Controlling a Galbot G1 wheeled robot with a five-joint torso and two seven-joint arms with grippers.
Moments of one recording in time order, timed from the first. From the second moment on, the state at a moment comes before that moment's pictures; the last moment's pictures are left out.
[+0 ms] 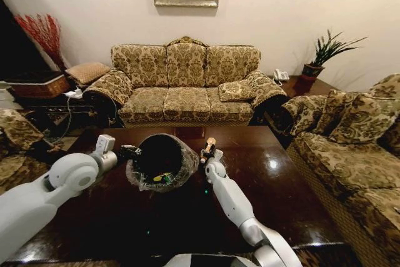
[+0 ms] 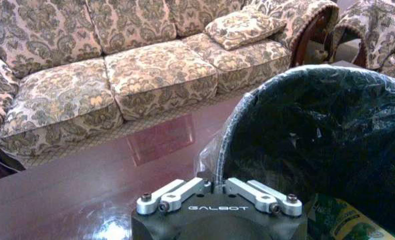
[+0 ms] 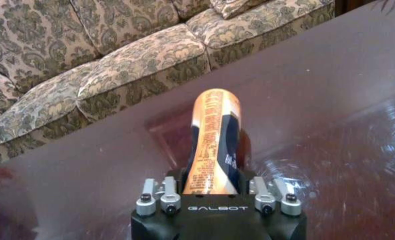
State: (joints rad) left arm 1.41 -0.37 -0.70 -2.20 -1.18 0.64 -0.18; right arm -0.70 1.61 0.10 1.04 0.67 -0.18 0.41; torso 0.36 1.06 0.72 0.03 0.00
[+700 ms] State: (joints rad) left arm 1.41 -0.37 -0.71 -2.16 -1.09 0.63 -0.18; right arm -0.90 1.49 0.13 1.52 0.46 0.07 0.23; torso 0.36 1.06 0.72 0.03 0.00
